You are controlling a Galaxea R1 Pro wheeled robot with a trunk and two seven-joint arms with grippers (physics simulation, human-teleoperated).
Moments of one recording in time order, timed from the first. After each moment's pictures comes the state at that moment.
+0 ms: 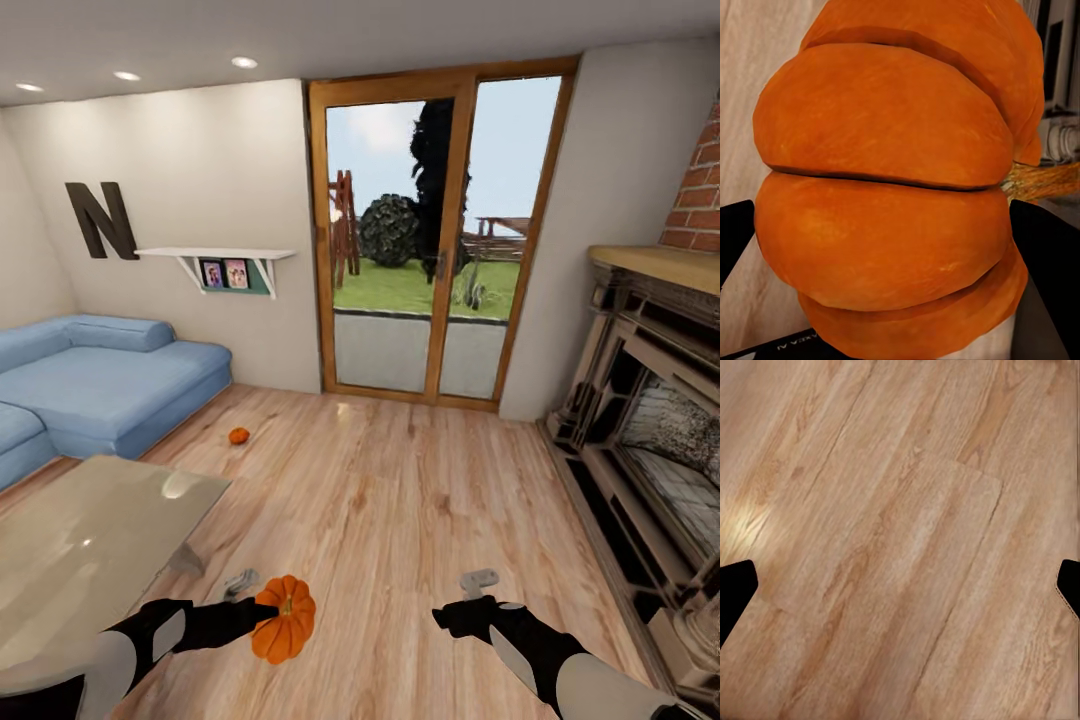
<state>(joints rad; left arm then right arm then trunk) -0.76 0.14 -1.56 0.01 1.80 0.35 -0.68 -0.66 -0.08 0.64 -0.25 -0.52 0.14 0.12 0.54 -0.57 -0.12</state>
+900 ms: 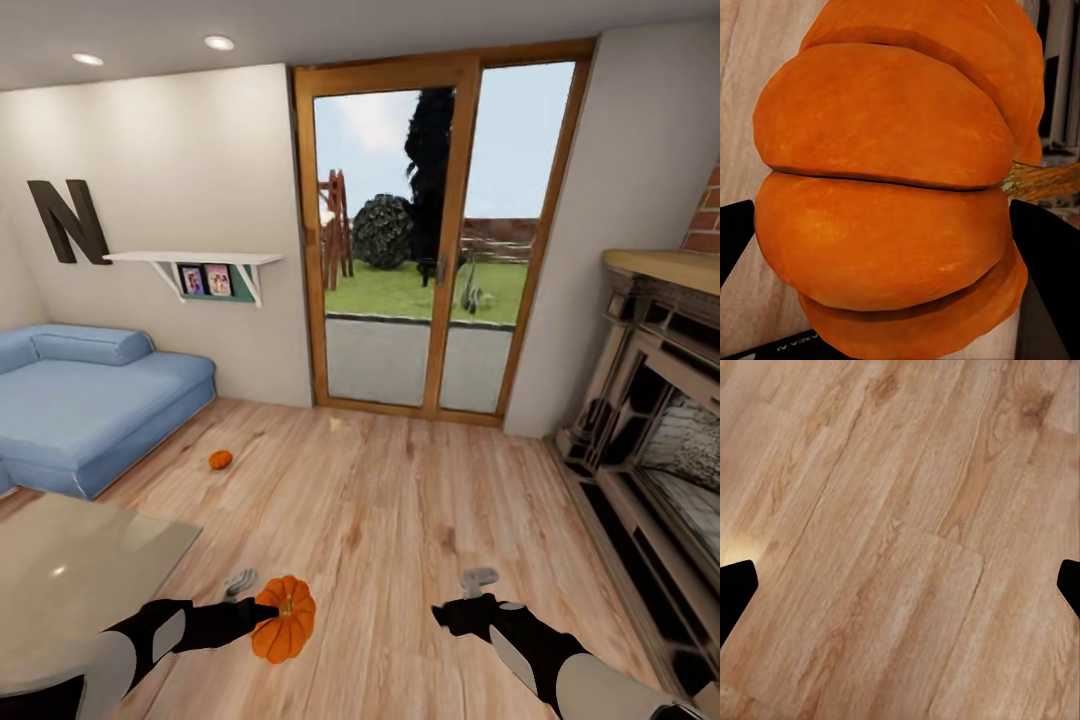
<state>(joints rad) -0.76 0.14 -1.56 0.01 1.79 0.35 -0.68 -0.65 -0.08 0.64 -0.25 -0.52 0.12 0.12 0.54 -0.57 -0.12</state>
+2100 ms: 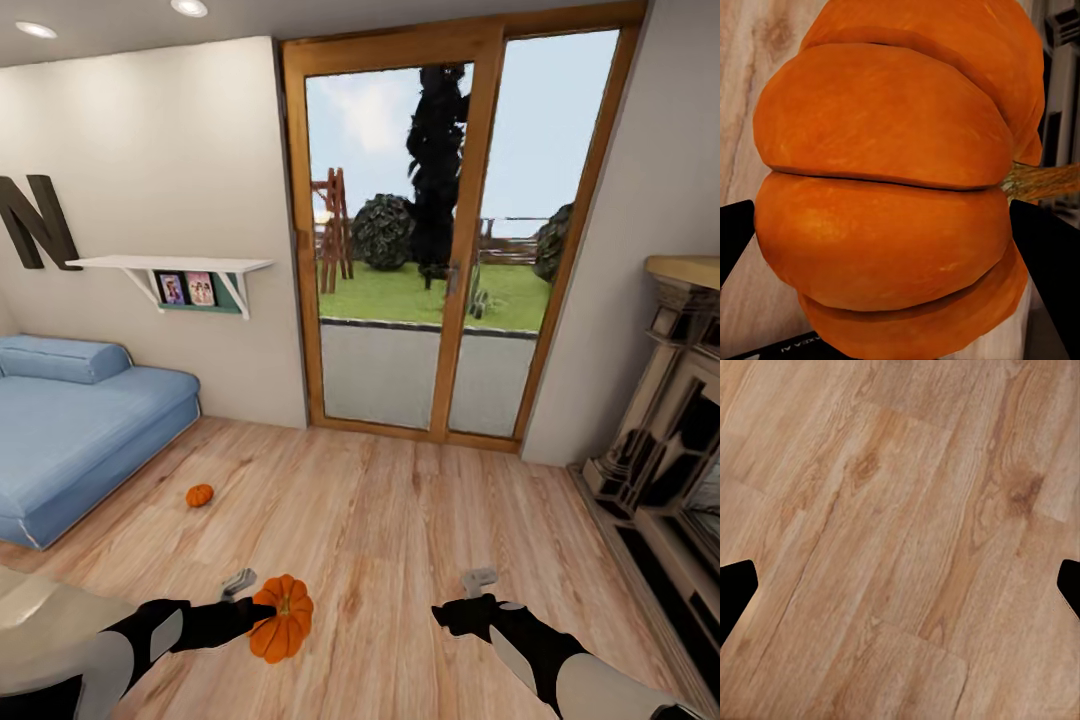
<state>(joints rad) -0.76 0.14 -1.56 0.01 1.79 0.34 -0.68 -0.66 -0.08 0.64 -0.25 -0.53 0.12 0.12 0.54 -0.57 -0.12</state>
